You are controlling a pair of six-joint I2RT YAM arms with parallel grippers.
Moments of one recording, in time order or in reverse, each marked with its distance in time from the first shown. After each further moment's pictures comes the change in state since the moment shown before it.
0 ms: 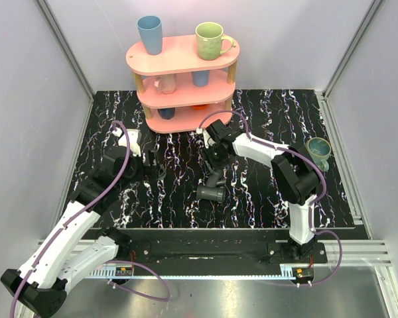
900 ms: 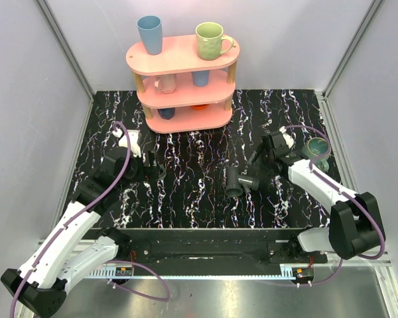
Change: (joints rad) left arm -0.006 -0.003 -0.011 0.002 -0.013 -0.002; right arm -0.289 -0.650 -0.593 0.159 0.341 0.776
